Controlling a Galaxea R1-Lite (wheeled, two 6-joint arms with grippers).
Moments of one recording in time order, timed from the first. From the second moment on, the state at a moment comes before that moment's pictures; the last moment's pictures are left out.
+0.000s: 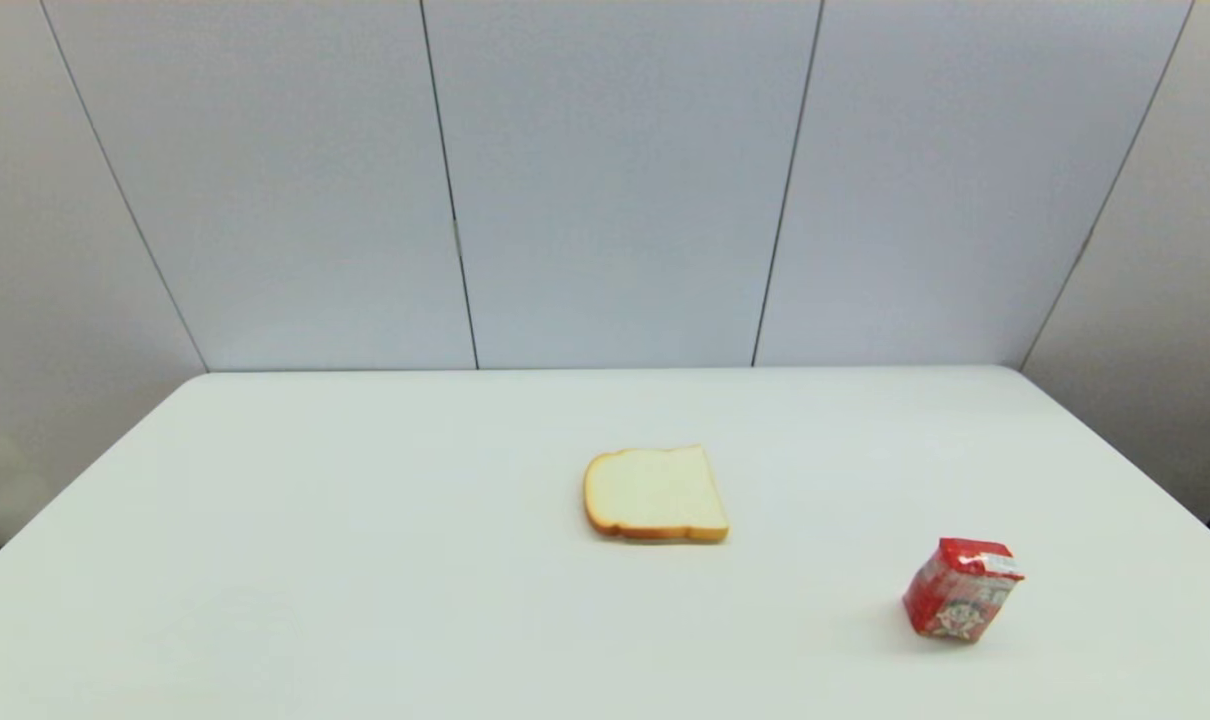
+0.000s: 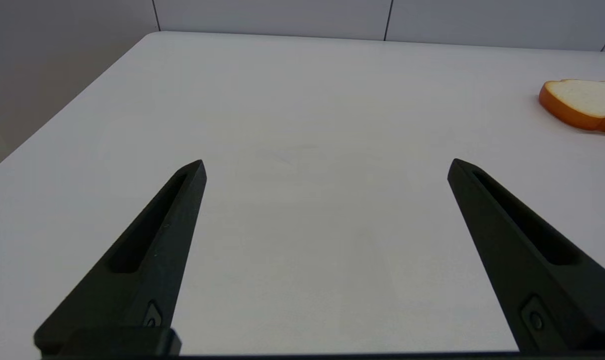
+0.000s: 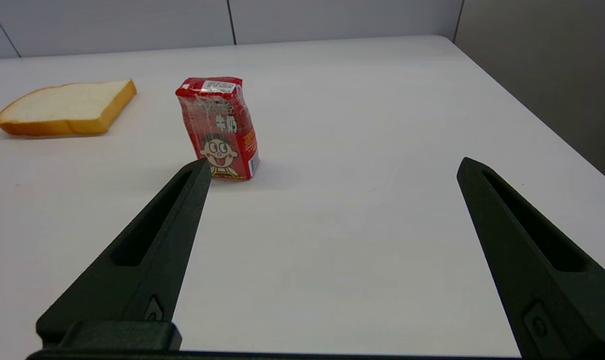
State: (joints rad) left arm 0.00 0.00 0.00 0.00 0.00 -0.02; right arm 0.00 0.00 0.00 0.00 -0.03 0.04
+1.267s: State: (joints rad) left arm 0.00 0.00 0.00 0.00 0.00 -0.02; right arm 0.04 0.71 -0.38 -0.11 0.00 -0.11
